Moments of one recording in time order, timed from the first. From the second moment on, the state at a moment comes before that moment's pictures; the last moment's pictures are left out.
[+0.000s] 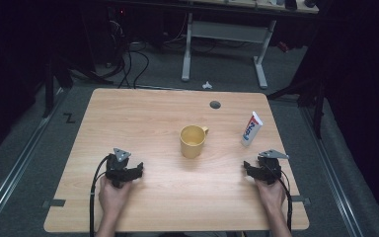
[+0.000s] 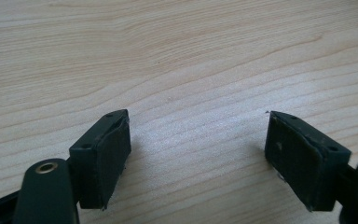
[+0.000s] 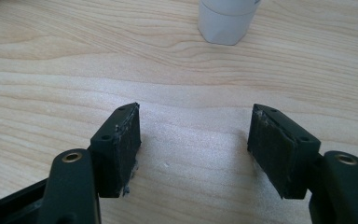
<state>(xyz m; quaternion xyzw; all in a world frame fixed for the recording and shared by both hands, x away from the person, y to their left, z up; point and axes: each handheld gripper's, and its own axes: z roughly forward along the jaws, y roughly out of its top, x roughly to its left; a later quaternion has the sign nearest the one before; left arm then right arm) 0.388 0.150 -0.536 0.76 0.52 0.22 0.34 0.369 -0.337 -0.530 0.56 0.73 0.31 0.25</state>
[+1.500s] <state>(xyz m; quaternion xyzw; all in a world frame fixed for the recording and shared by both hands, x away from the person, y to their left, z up) 0.389 0.150 -0.536 0.76 0.52 0.22 0.34 0.336 -0.334 -0.511 0.53 0.72 0.36 0.27</state>
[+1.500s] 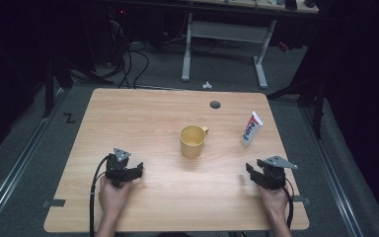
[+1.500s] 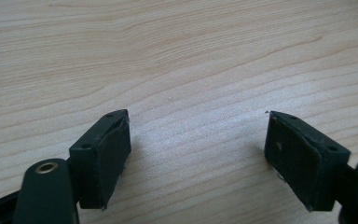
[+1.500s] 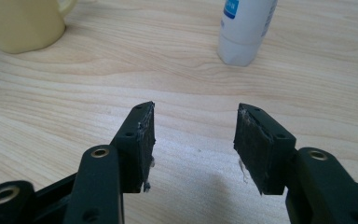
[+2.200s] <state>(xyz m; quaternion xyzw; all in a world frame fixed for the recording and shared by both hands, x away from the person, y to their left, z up) 0.389 0.150 -0.536 0.76 0.52 0.22 0.34 0.341 -0.336 -0.493 0.53 0.70 0.39 0.27</state>
